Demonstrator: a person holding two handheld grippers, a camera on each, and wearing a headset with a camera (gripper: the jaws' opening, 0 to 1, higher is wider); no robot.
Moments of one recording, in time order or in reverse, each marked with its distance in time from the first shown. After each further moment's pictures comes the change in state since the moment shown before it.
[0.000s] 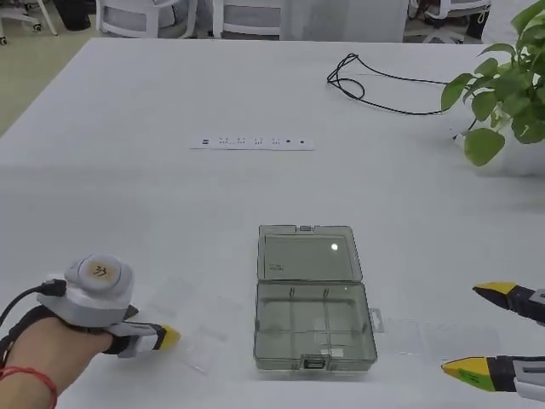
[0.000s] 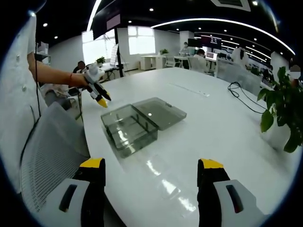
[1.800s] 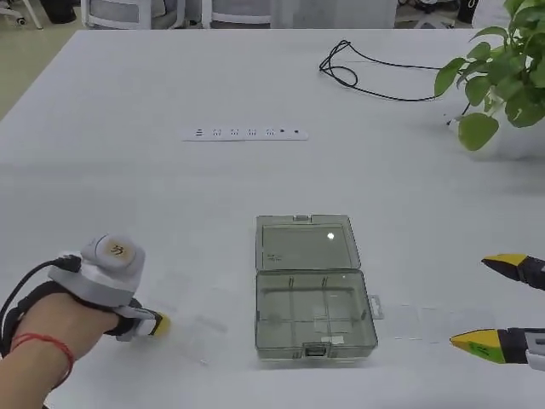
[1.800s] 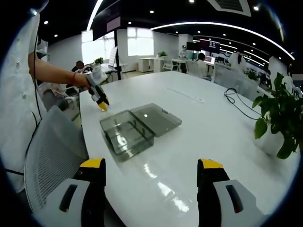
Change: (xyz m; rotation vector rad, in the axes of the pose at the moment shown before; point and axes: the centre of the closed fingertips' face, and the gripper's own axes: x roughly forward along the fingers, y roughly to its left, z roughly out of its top) left arm -0.003 0.004 -0.001 0.040 0.111 0.018; right arm -0.014 -0.004 0.018 -0.026 -0.015 -0.034
